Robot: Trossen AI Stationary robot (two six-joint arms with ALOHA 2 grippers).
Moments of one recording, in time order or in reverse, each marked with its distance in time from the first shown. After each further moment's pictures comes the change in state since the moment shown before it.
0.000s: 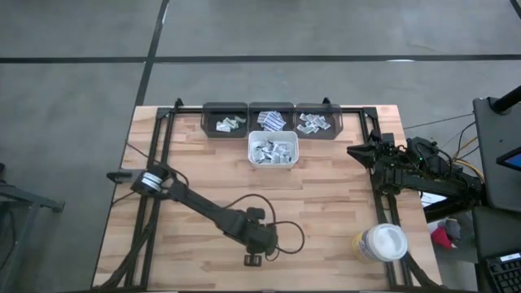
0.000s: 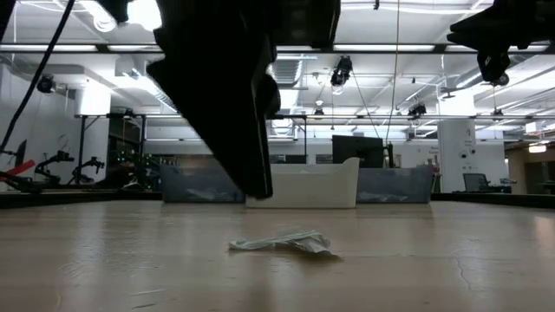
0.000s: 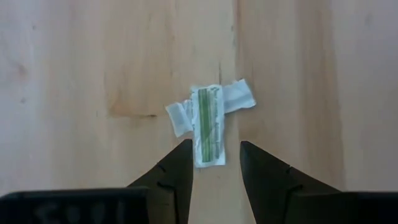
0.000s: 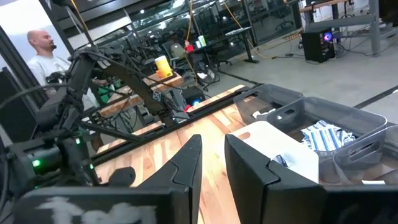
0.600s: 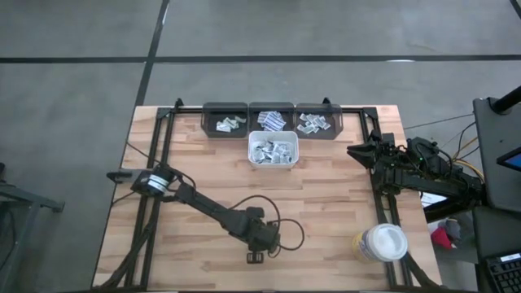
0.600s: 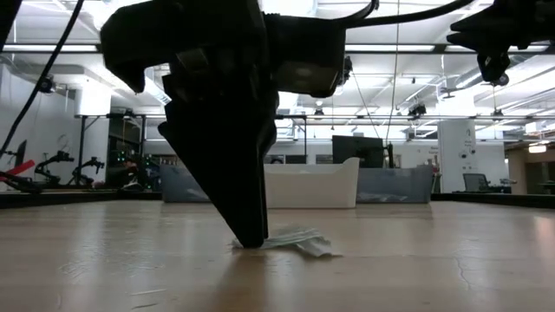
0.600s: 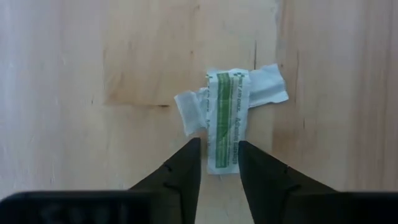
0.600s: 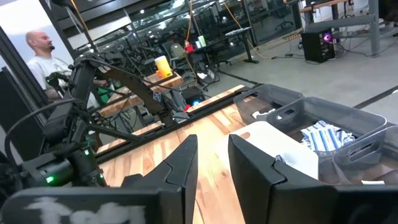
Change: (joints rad) left arm 0.017 0.090 -0.004 0.007 0.024 -0.048; right arm 0.000 0.000 0.000 0.000 0.000 -0.002
